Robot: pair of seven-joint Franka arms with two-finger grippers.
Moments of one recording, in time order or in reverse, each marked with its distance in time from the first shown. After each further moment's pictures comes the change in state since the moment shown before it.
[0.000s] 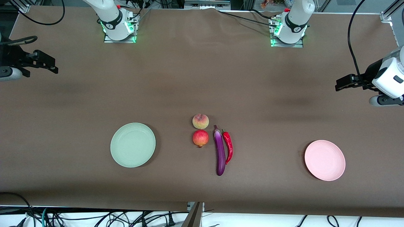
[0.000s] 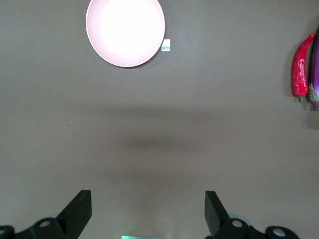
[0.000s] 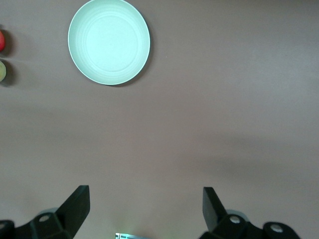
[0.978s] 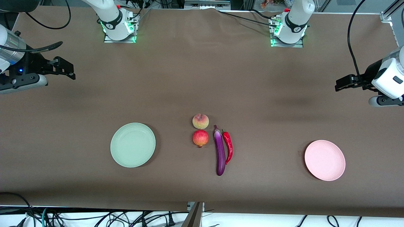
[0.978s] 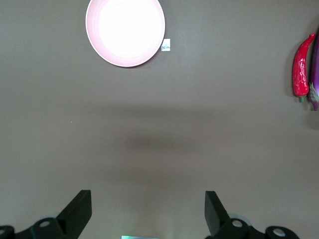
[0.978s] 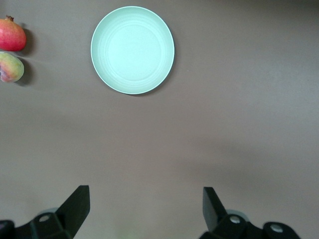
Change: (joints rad) left arm 0.000 0.002 0.000 0.000 0.000 0.000 0.000; right arm 0.073 0.035 0.003 0.012 0.018 0.046 -0.006
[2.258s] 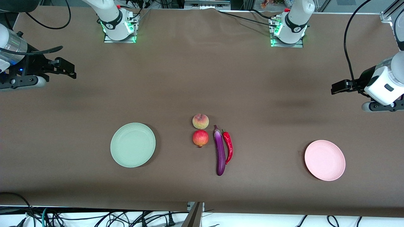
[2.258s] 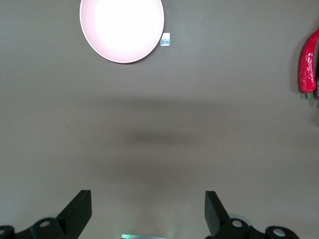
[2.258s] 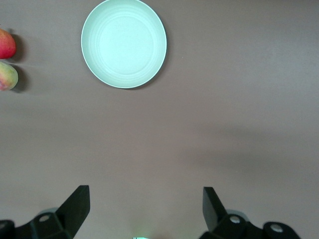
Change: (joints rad) left arm -0.001 0.040 -0.007 0.000 0.000 0.002 0.002; right arm 0.000 0.000 0.000 0.000 0.000 -0.036 0.113
